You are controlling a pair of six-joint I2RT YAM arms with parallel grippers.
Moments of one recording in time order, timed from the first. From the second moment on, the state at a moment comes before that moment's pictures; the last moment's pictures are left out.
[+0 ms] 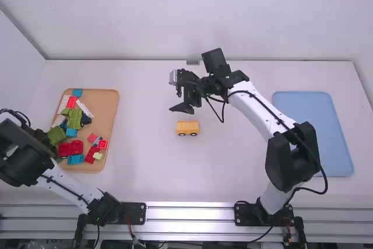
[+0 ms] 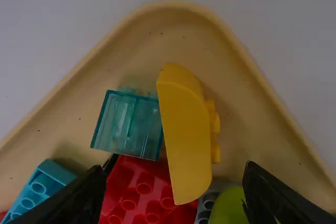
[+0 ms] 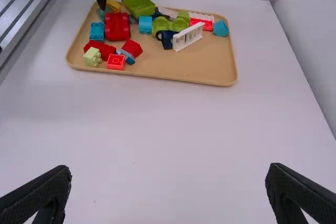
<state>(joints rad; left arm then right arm) 0.97 2.01 1.41 -0.96 -0.04 -1.48 0.47 1.80 1.47 -0.53 -0.90 -0.89</state>
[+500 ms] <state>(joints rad) 0.96 2.01 1.40 -0.90 -0.06 -1.46 0.47 1.80 1.47 -0.53 -0.90 -0.89</state>
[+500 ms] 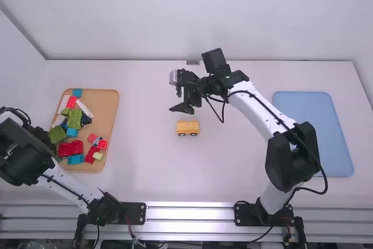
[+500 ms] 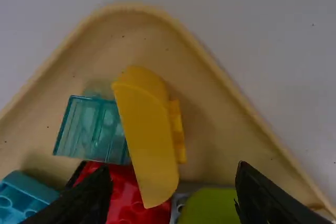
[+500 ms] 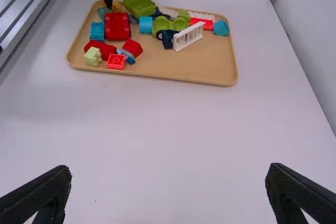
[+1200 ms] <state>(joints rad) 0.93 2.01 1.40 -0.85 -0.08 -1.45 0.47 1.80 1.47 -0.53 -0.88 -0.89</state>
